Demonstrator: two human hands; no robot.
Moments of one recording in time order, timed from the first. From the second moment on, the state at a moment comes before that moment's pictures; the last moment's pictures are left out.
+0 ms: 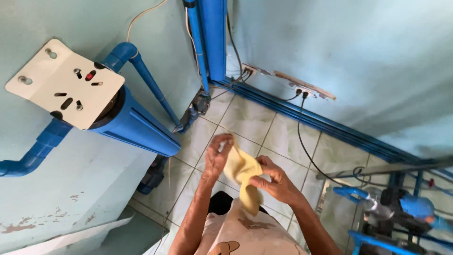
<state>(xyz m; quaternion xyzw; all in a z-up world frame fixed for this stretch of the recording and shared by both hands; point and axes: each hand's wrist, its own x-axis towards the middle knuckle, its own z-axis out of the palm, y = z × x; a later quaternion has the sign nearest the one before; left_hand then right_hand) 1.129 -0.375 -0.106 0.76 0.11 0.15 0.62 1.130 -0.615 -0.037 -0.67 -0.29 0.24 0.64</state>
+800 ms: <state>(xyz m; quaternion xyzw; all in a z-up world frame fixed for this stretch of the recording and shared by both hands) 1.363 -0.349 -0.141 0.29 0.22 0.00 0.93 1.478 -0.459 -0.146 -0.37 0.01 0.17 0.91</state>
